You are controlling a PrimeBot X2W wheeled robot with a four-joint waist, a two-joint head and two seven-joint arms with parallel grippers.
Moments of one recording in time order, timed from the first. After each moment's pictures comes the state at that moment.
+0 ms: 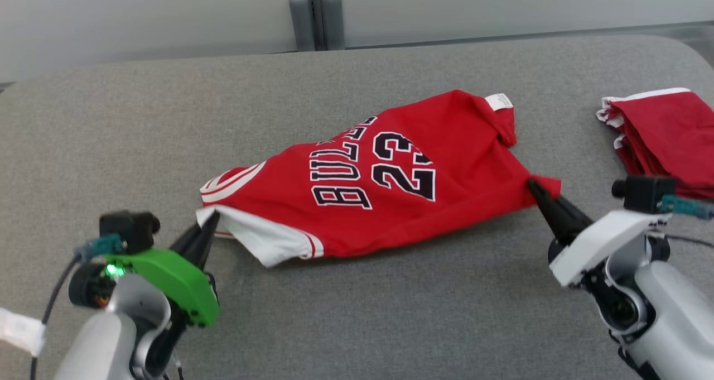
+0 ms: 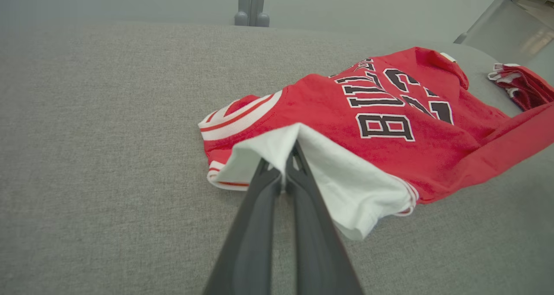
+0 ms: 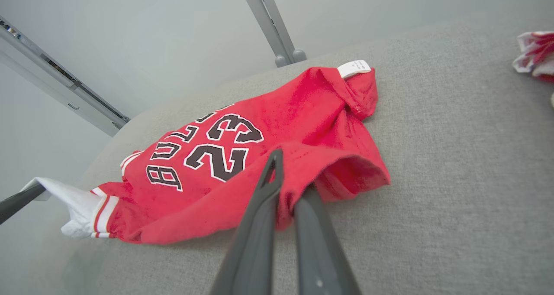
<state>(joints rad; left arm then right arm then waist) -0.20 0.29 -0.24 0.16 -0.57 -0.13 0.24 -0.32 -0.41 0.40 0.29 0.89 0.13 -0.01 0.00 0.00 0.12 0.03</state>
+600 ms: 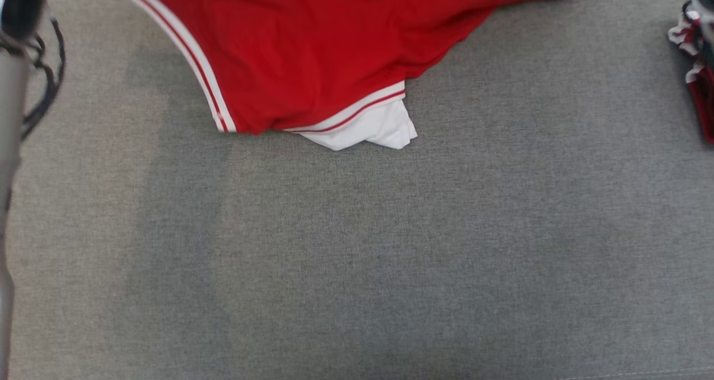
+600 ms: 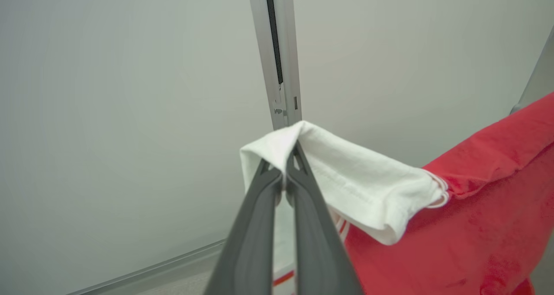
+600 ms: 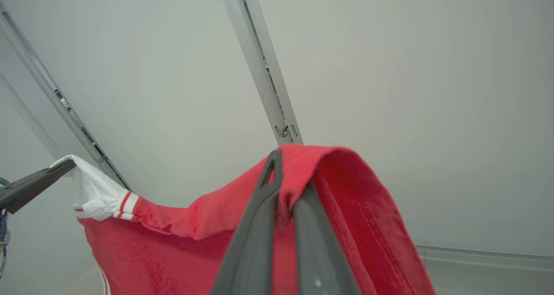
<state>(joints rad) -1.23 0.38 -0.39 0.48 -0.54 -0.13 0.19 -1.22 -0.45 0.44 0.40 0.97 0.13 0.07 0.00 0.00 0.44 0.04</state>
